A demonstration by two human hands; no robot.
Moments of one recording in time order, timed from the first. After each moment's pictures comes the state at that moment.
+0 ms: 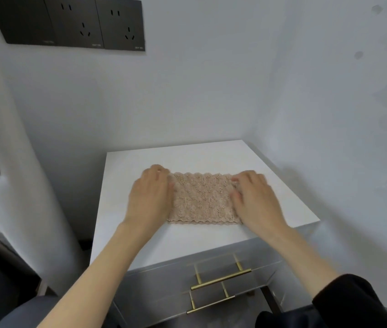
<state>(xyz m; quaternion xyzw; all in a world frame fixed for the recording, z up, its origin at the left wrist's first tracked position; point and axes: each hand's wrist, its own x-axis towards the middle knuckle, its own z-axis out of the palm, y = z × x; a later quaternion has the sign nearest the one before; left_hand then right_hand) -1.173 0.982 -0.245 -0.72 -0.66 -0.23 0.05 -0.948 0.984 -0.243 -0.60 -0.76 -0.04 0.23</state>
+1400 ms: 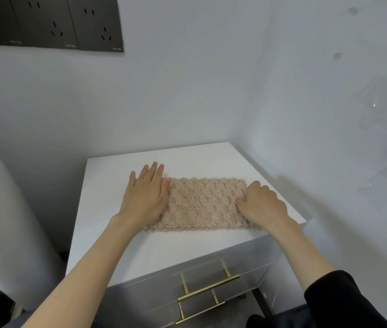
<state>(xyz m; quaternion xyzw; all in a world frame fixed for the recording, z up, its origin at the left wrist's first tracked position) -1.162 1.018 -0.257 -0.74 -0.65 -0.16 -0.08 -0.925 0.998 -0.231 -0.78 -0.62 0.09 0.07</state>
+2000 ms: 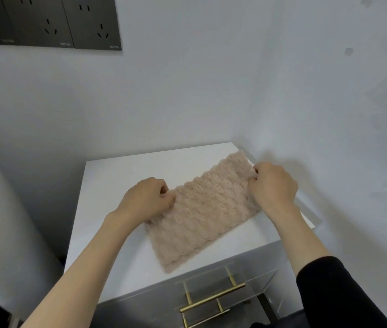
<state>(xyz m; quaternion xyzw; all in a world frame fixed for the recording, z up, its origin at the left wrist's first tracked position) -1.166 1.032 -0.245 -0.73 -0.65 -0.17 -0.15 -0.917 1.032 -0.217 -0.77 -0.60 -0.06 0.21</state>
